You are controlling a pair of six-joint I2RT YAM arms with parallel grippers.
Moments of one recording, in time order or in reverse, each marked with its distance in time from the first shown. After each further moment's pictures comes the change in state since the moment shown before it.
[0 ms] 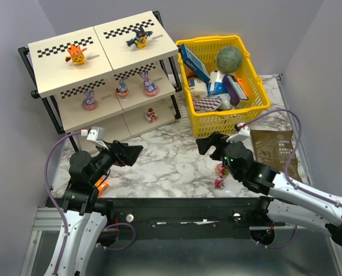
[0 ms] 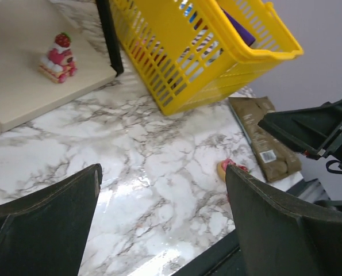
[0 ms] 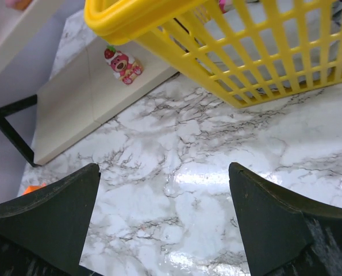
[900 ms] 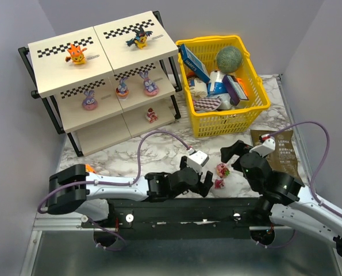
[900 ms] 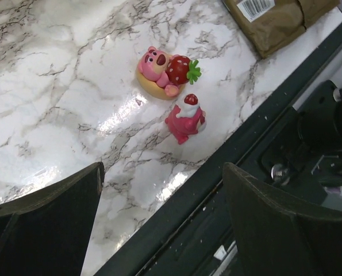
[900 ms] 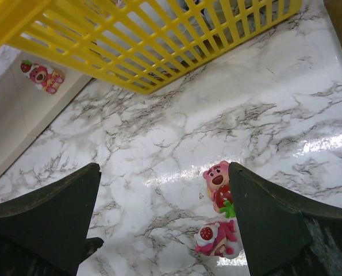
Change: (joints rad) left arm -1.194 1.022 0.229 0.403 -0.790 -0.032; right arm -0.001 -0.343 -0.028 -0.532 0.177 0.175
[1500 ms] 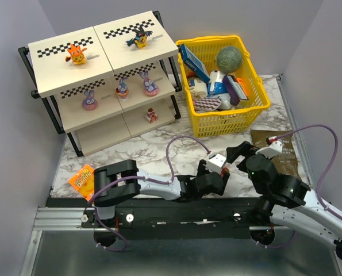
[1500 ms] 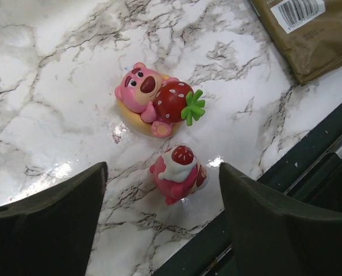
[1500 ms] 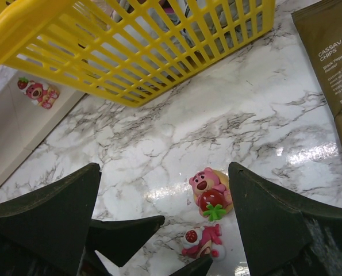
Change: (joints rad) left arm -0.029 0.438 0.202 0.161 -0.130 -0.037; right arm -0.005 -0.085 0.000 -0.066 0.053 -0.008
